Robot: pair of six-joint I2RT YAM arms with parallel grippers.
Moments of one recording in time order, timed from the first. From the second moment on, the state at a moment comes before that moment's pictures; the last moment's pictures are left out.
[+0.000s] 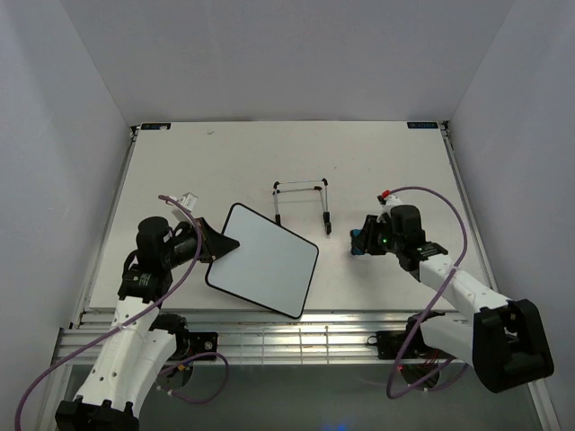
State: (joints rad) left arm -0.15 0.63 0.54 -0.28 0.69 -0.59; right arm 0.26 1.13 0.49 -0.11 -0.23 0.32
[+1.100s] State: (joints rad) left arm -0.13 0.63 0.50 -0.35 0.59 -0.69; right arm 0.69 1.55 0.62 0.26 -0.29 0.49
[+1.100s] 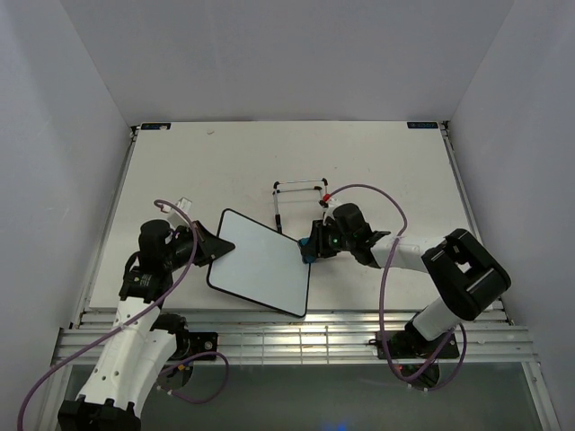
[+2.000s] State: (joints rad) left arm -0.15 0.68 0.69 -0.32 0.62 -0.65; right arm 0.31 1.43 0.72 -0.36 0.05 0.28
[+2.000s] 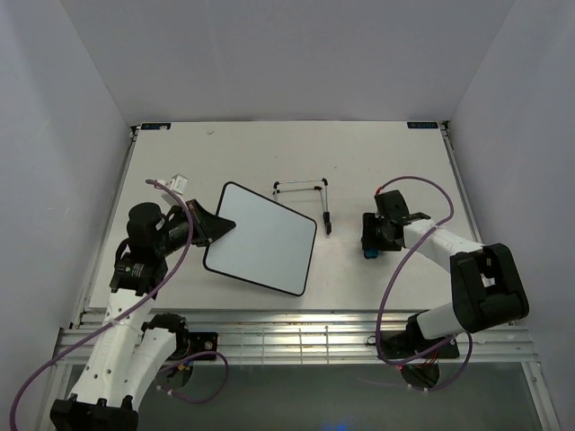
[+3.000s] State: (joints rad) left arm -0.24 1.69 0.76 1.23 0.64 -0.94; right arm 0.31 0.84 0.77 -0.65 0.09 0.28
